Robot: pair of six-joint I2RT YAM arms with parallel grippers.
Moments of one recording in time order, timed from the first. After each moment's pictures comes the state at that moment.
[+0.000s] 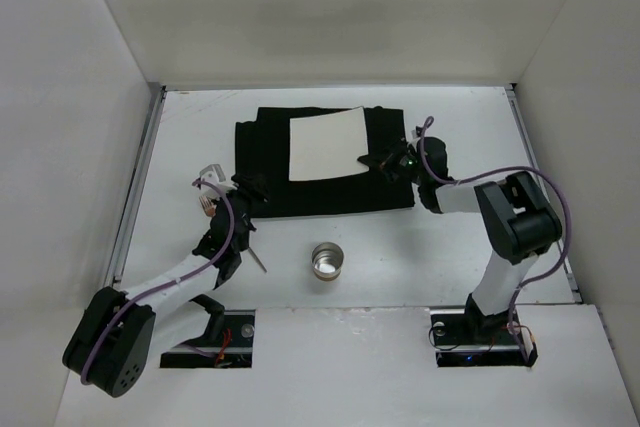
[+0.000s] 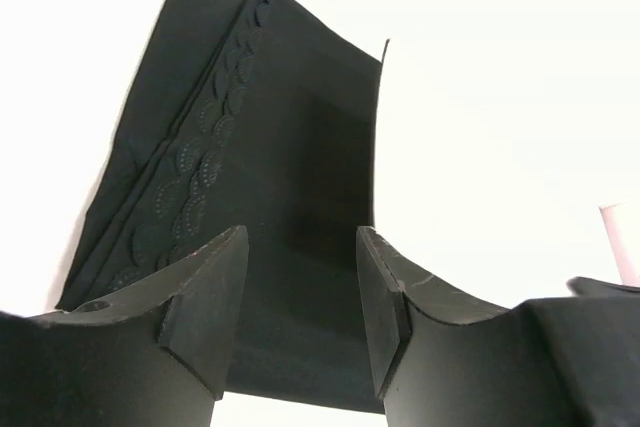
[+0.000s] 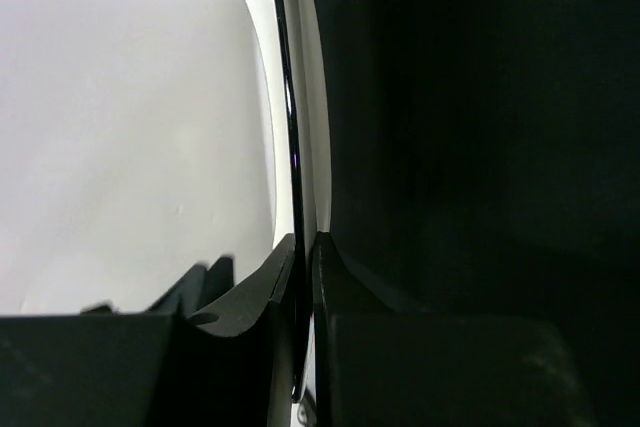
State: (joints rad) left arm -0.49 1.02 0.24 0.62 -0.53 -0.72; right arm 0.31 1.76 0.78 0.73 -0.45 1.24
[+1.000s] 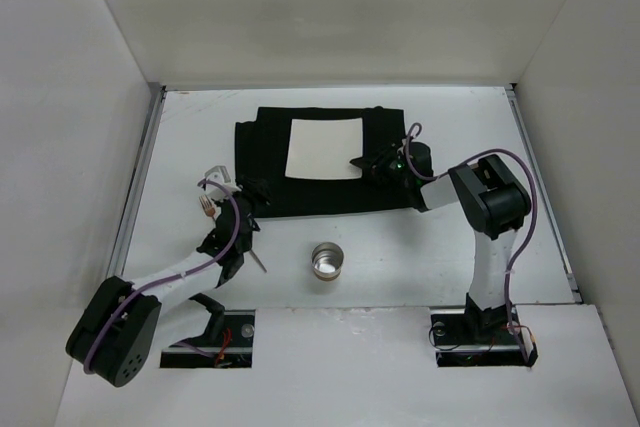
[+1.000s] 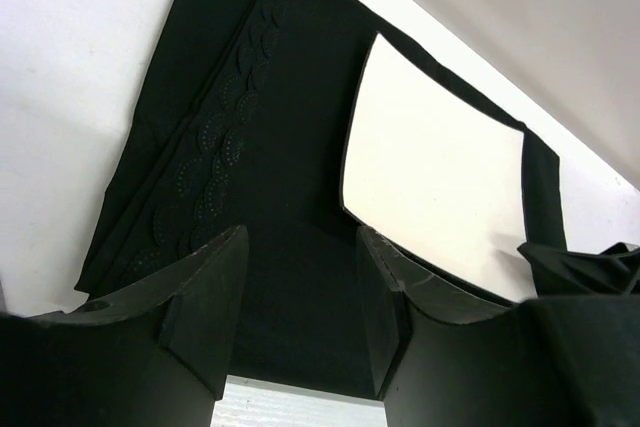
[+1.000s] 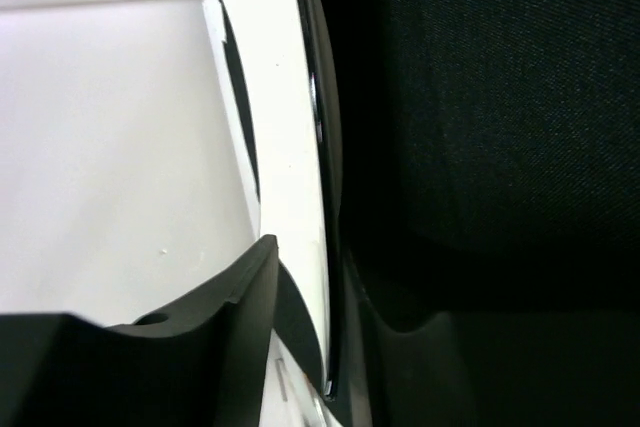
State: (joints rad) left arm -0.51 1.08 0.24 0.61 -0.55 -0.71; right arm 0.33 2.05 0.87 0.84 -0.40 1.33
